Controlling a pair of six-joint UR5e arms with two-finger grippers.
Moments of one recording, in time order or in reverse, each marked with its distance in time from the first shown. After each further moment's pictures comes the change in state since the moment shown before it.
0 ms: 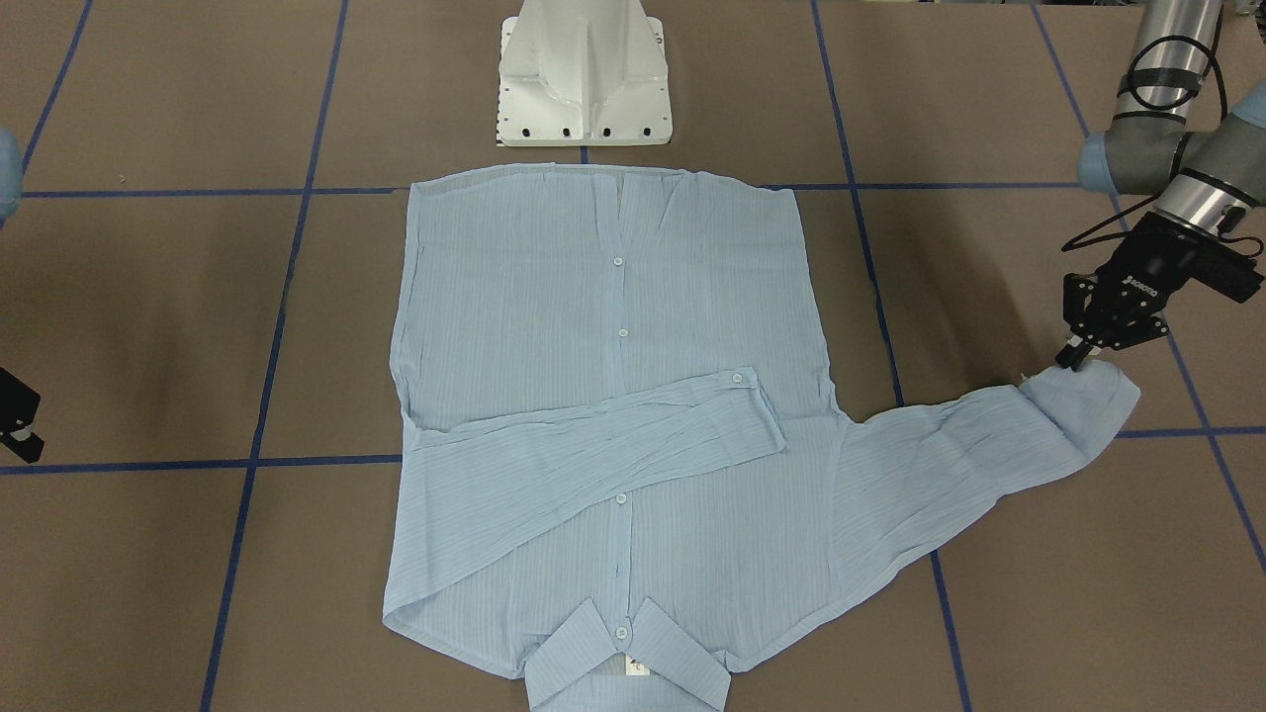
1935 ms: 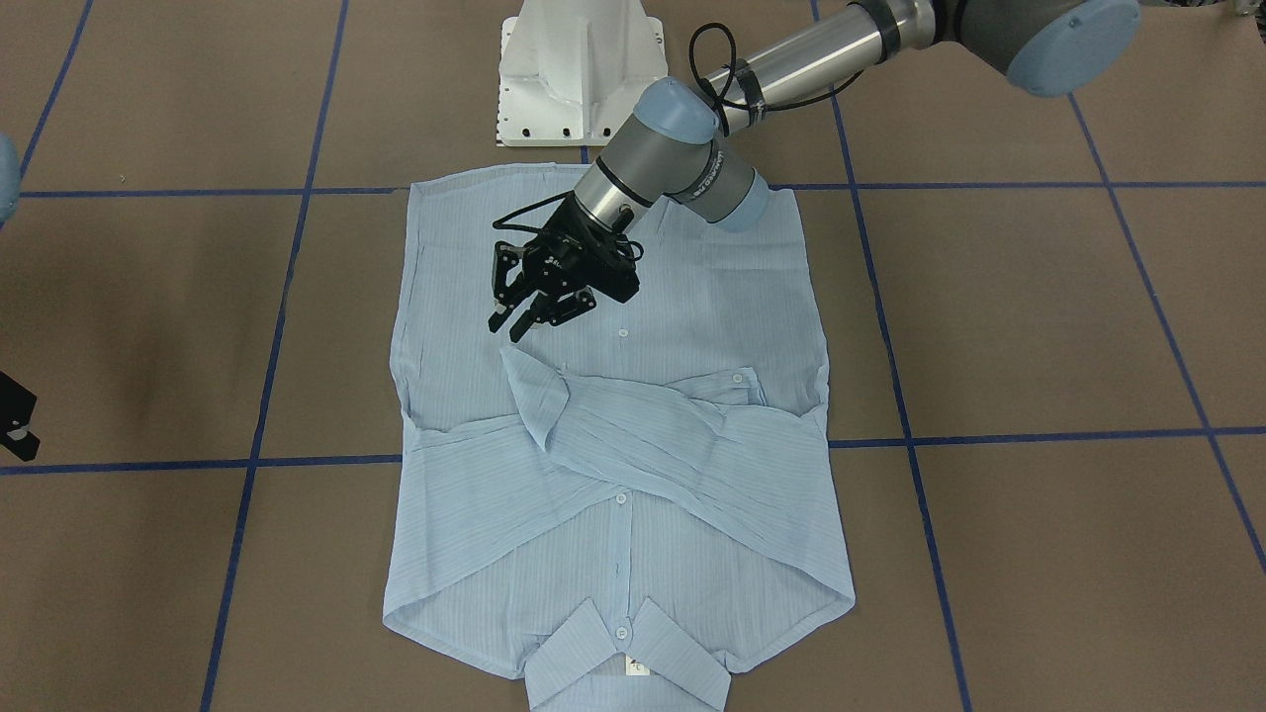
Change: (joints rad) left arm 0.605 -0.754 0.120 0.485 0.487 -0.391; right arm -0.001 -0.021 -0.005 0.000 -0.002 0.000
